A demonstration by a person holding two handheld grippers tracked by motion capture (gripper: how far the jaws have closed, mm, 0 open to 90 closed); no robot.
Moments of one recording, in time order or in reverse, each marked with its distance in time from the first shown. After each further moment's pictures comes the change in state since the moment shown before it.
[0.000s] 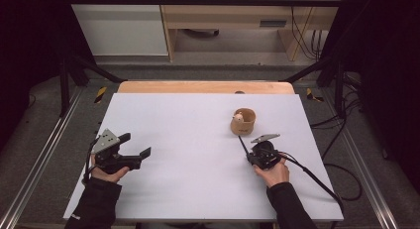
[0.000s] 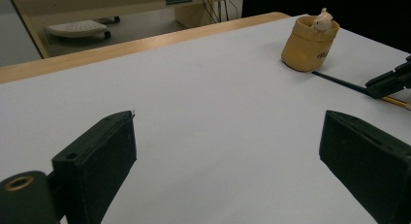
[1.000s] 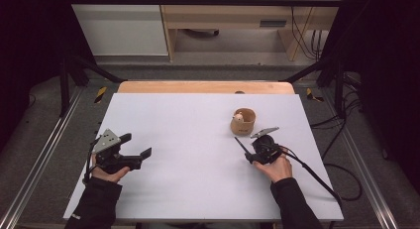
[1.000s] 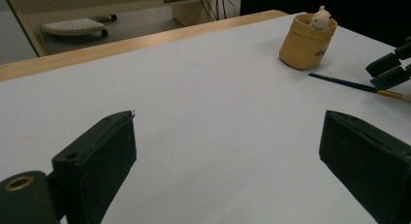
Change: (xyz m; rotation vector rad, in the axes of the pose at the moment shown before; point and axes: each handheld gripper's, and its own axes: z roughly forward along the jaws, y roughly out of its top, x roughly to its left) left arm 0.000 0.000 0.002 0.007 -0.012 0.002; right arm -0.001 0.021 -0.011 0.055 0.003 -0.054
